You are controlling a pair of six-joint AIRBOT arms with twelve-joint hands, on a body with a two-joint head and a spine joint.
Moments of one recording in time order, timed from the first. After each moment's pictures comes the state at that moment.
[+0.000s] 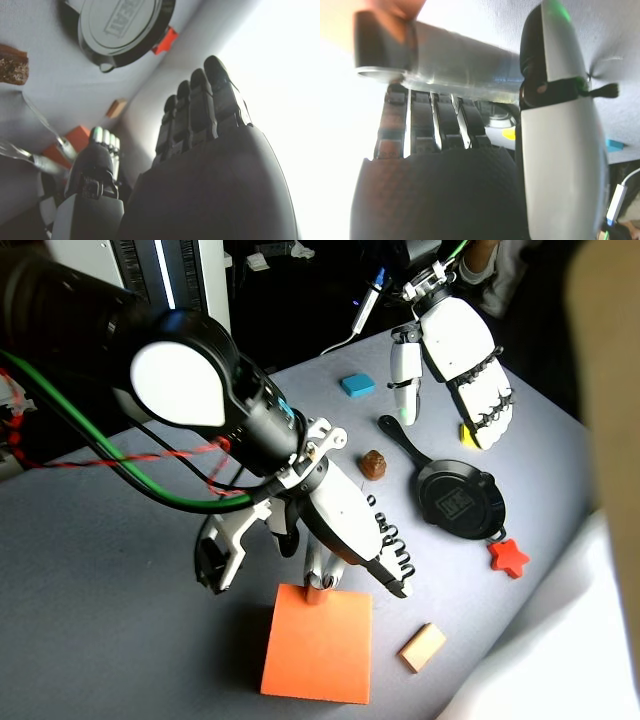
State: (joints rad) left arm 0.34 -0.79 0.52 -1.62 -1.15 2.35; right arm -0.12 -1.36 1.25 -0.34 -0.48 -1.12
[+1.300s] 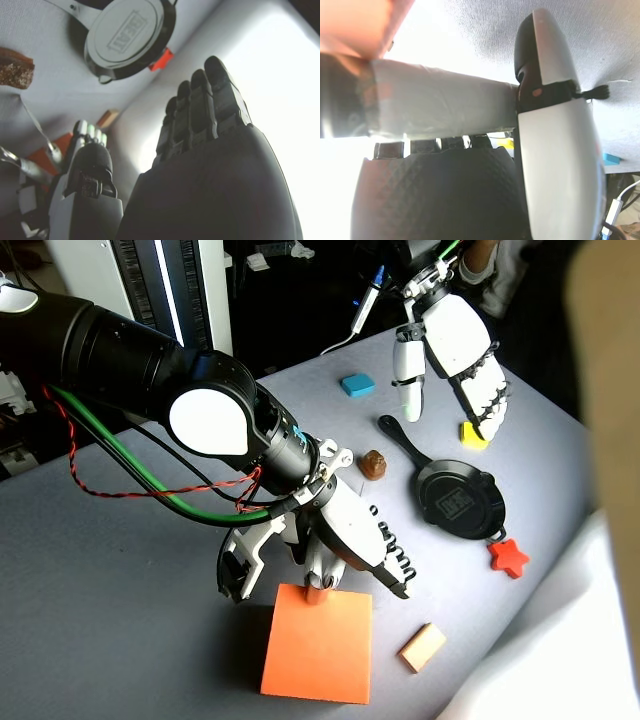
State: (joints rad) left arm 0.34 -0.79 0.50 -1.71 -1.22 2.30; right arm -0.17 -1.42 1.30 -0.34 -0.42 -1.15
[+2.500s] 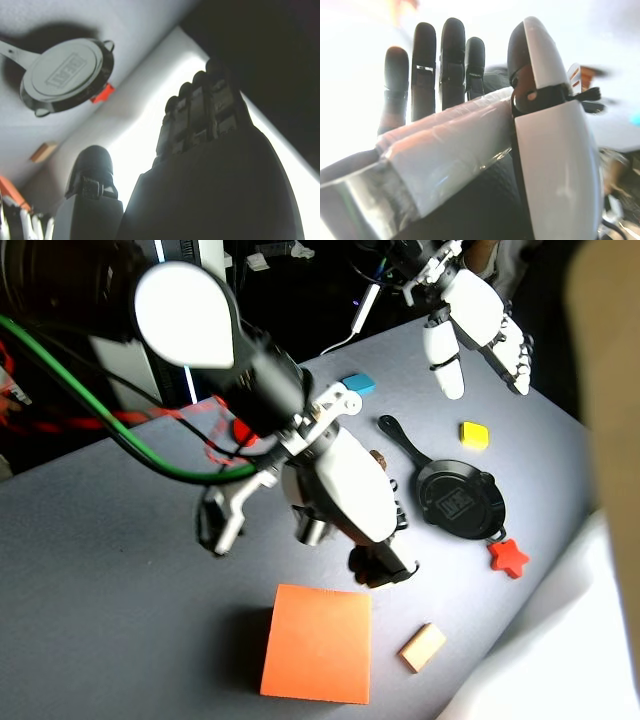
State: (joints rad) left arm 0.35 -0.79 0.46 -1.79 -1.64 2.20; right arm -0.01 -1.28 1.02 -0.82 -0.65 -0.43
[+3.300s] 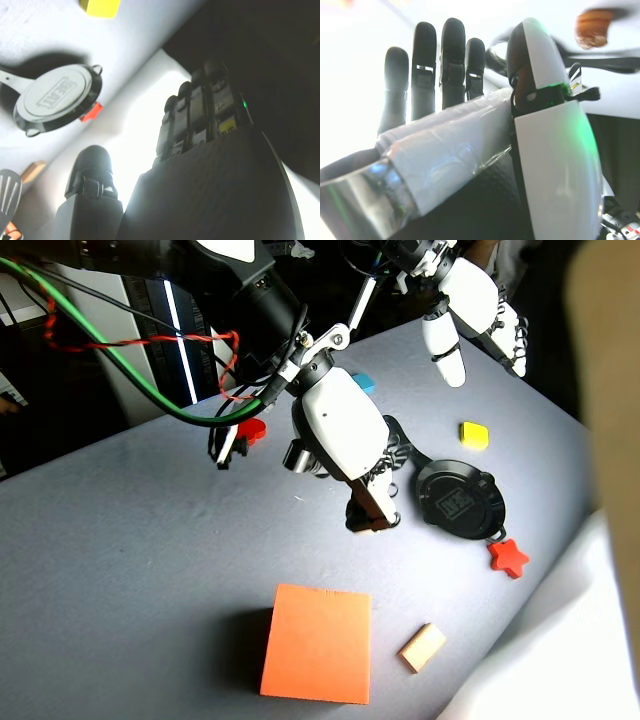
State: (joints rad) left arm 0.35 -0.80 0.43 -1.81 -1.69 2.21; right arm -0.04 -1.39 0.87 -1.07 -0.89 0.07
